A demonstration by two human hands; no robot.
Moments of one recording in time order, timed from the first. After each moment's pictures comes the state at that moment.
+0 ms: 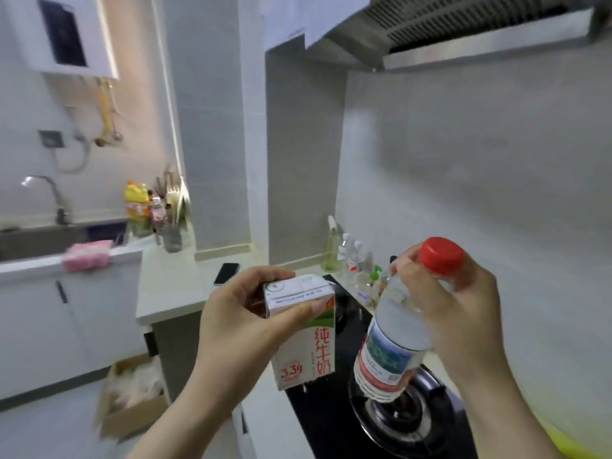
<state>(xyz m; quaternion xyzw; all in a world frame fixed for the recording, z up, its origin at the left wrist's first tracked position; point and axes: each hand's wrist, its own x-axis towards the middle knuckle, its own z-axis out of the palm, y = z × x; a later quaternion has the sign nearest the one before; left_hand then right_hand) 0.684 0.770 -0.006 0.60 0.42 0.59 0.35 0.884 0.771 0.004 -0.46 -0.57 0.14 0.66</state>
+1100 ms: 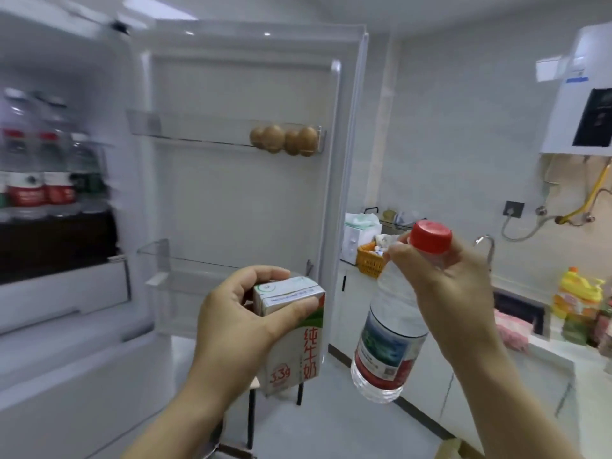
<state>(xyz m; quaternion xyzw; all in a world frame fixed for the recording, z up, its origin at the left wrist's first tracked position) 0.196 0.517 0.018 0.21 0.67 0.70 -0.12 0.254 0.707 0.063 0.03 -0.75 0.46 0.47</state>
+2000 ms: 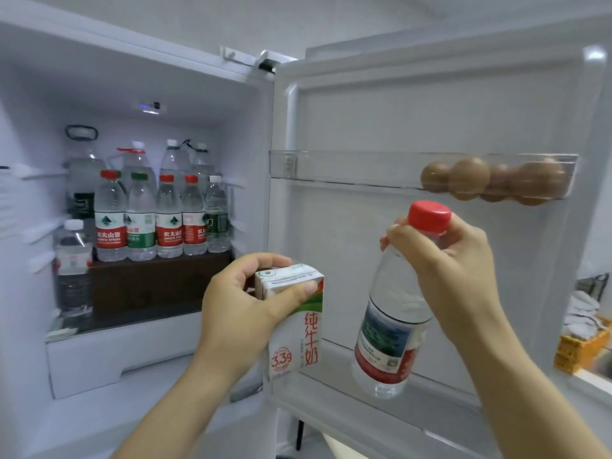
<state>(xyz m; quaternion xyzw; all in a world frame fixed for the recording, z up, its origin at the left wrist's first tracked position) -0.005 0.376 0.057 0.14 0.69 0.65 -0.29 0.002 0.566 0.109 0.16 -0.71 0.53 0.43</state>
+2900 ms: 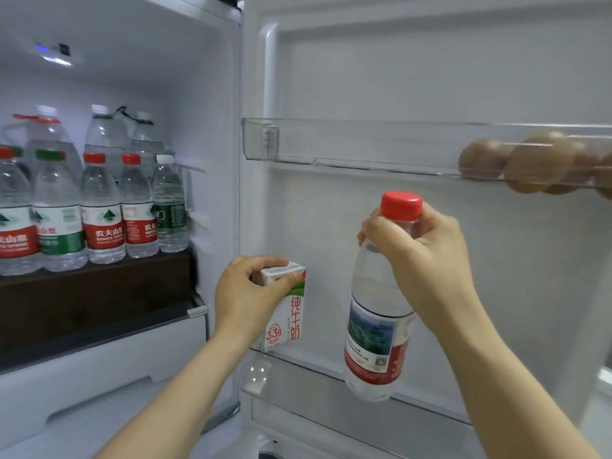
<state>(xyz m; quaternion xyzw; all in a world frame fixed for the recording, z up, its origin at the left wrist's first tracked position) -0.181 0.378 0.026 0.09 0.75 0.60 -0.27 -0.091 0.541 0.108 0.10 -0.75 0.52 0.41</state>
